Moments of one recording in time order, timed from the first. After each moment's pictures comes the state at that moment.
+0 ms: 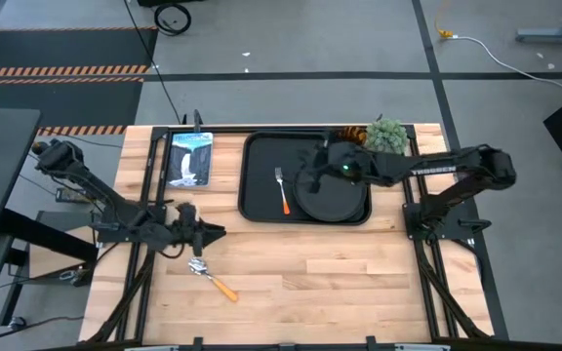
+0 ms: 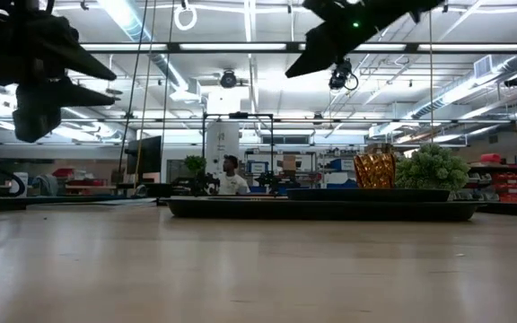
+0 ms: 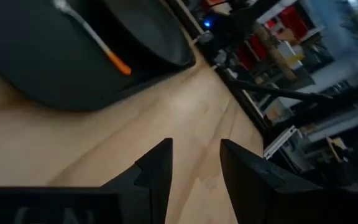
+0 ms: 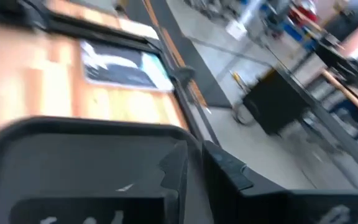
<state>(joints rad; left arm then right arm) -0.65 0.87 0.23 0.26 -0.78 -1.17 -0.11 1.37 0.97 0.02 0.44 -0.34</state>
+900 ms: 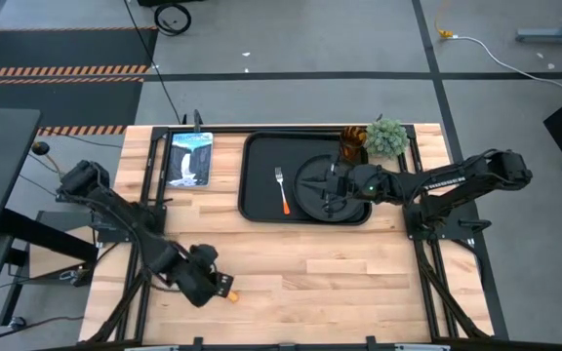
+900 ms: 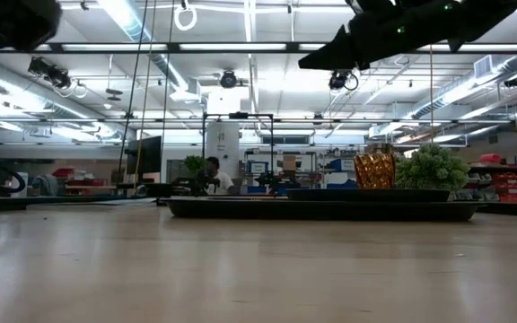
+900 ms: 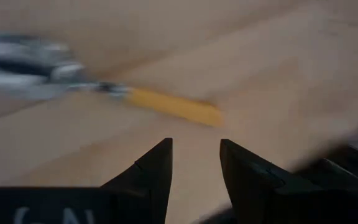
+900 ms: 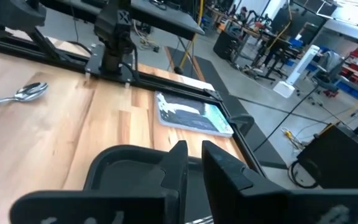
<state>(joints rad) -0.74 1.49 0.99 -0.67 -0.16 -1.97 -0.02 1.24 0.63 0.43 0.23 -0.34</state>
